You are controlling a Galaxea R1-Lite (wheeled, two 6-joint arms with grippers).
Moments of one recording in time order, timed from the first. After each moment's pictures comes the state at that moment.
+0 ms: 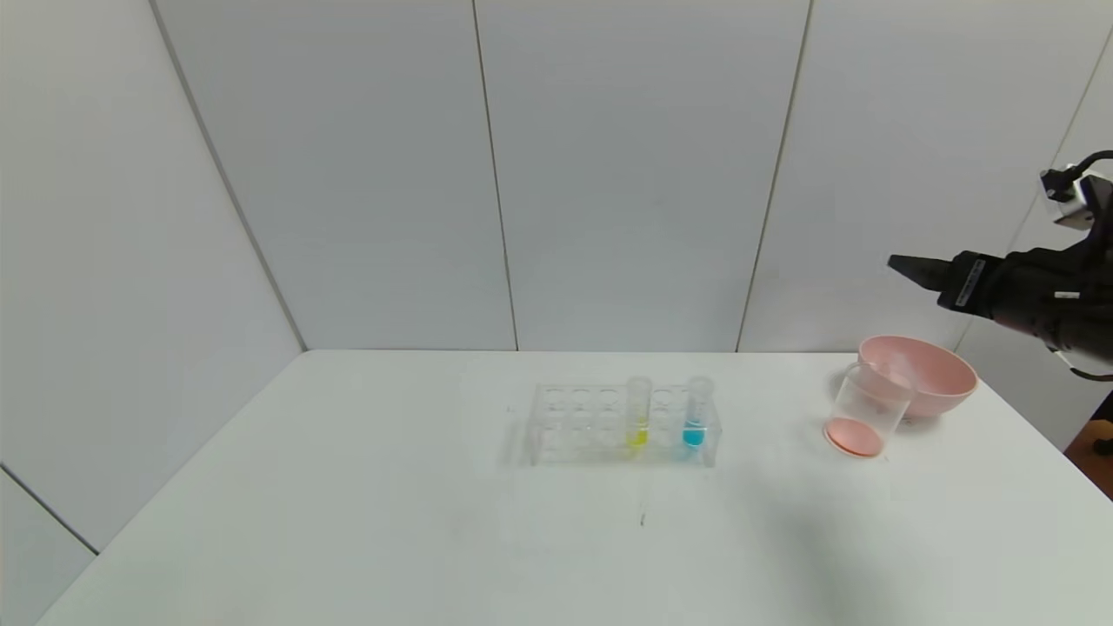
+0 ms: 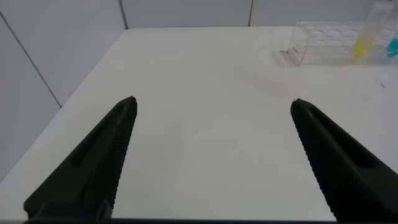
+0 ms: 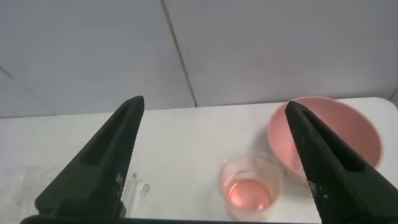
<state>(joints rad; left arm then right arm) 0.00 0.00 0.00 0.00 0.00 0.00 0.00 1.66 -0.95 -0.56 0.07 0.21</state>
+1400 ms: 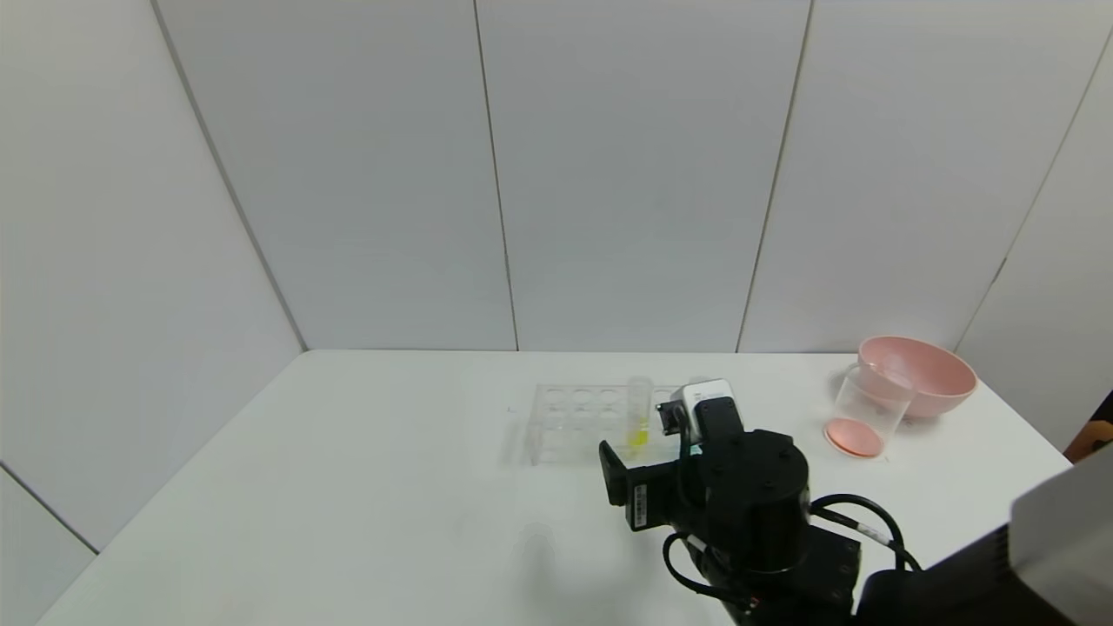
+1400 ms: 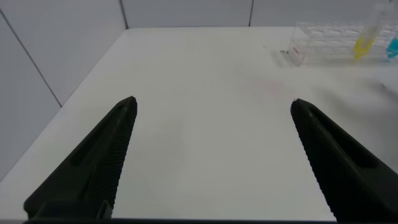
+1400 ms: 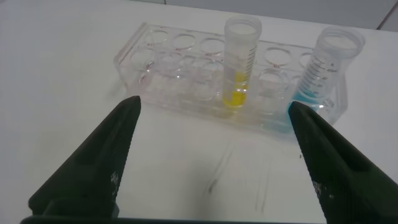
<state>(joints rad) 0.00 0.00 0.00 0.00 0.00 0.00 0.85 2.06 -0.76 -1.05 -0.56 0.22</state>
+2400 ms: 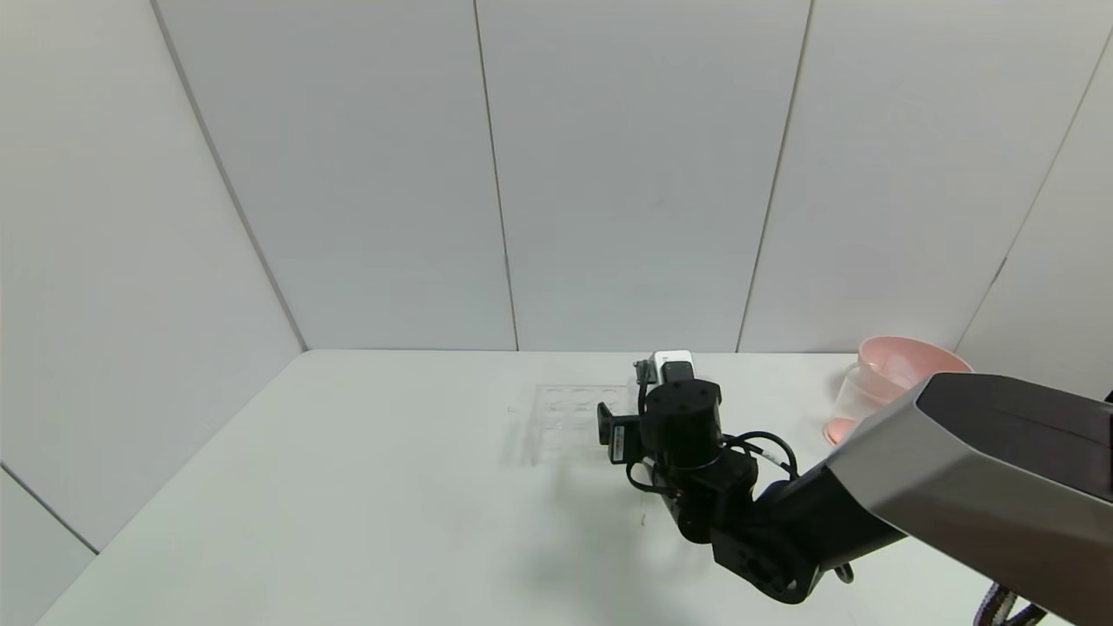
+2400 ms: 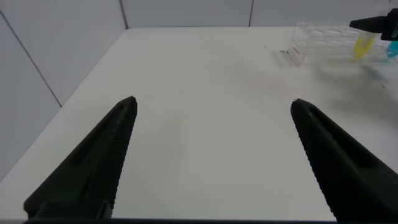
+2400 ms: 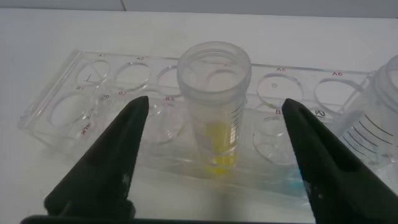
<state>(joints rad) 0.00 0.00 0.00 0.00 0.00 0.00 0.70 2.31 -1.11 -0.91 -0.49 0.27</state>
